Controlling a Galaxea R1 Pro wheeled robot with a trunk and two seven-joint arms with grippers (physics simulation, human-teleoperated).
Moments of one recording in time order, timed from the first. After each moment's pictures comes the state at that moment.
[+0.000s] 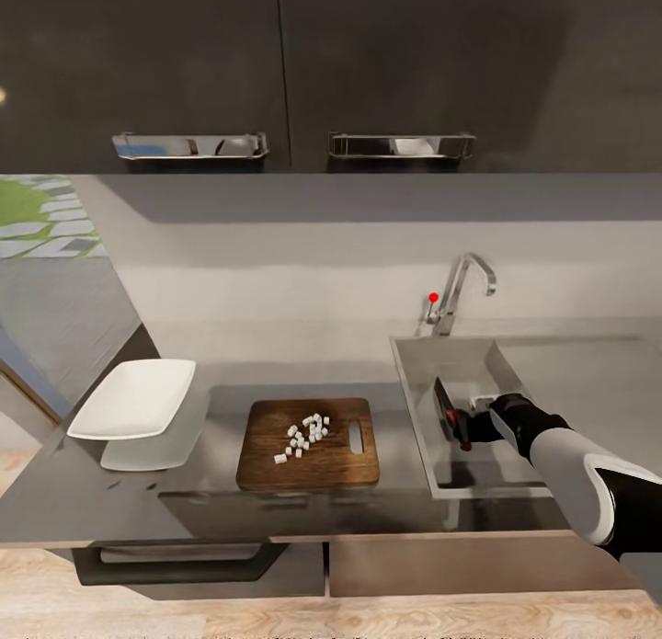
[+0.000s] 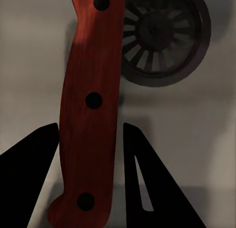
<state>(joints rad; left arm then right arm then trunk) -0.24 -0.01 -0.07 0.07 0.20 -0.27 0.06 -1.13 -0.18 -0.22 -0.11 0.41 0.54 0.28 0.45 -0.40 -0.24</state>
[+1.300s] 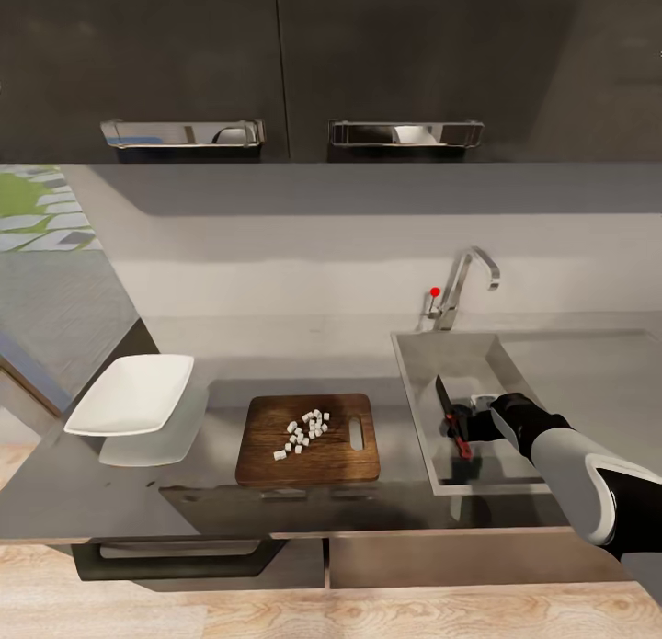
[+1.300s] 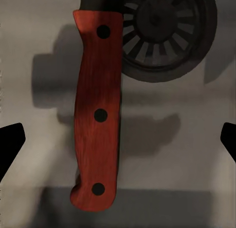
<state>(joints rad) -0.24 -0.01 -0.07 0.08 0.20 -0.27 0.06 -1.13 -0.18 -0.22 -0.12 0.41 0.53 0.28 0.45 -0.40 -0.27</state>
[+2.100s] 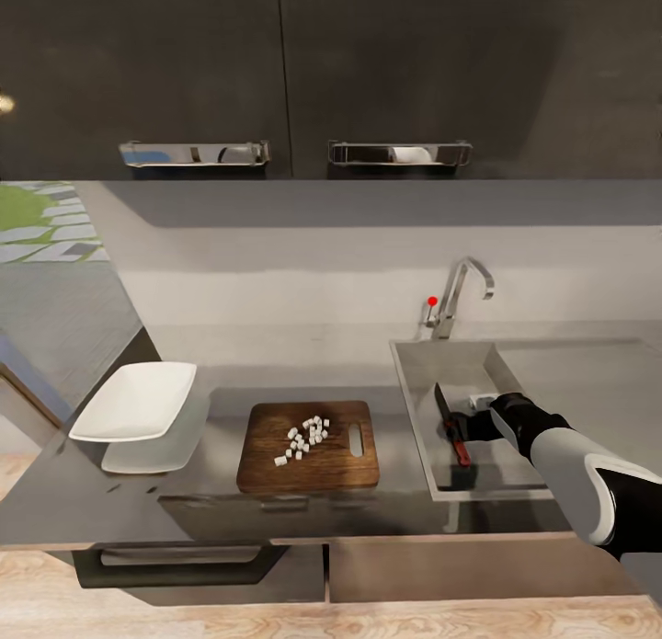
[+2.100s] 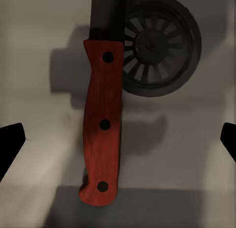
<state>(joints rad) -0.24 -0.01 -0.07 0.08 0.20 -0.27 0.06 -1.13 -0.18 -0.22 -0.12 0.41 0.53 0.28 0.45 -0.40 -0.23</state>
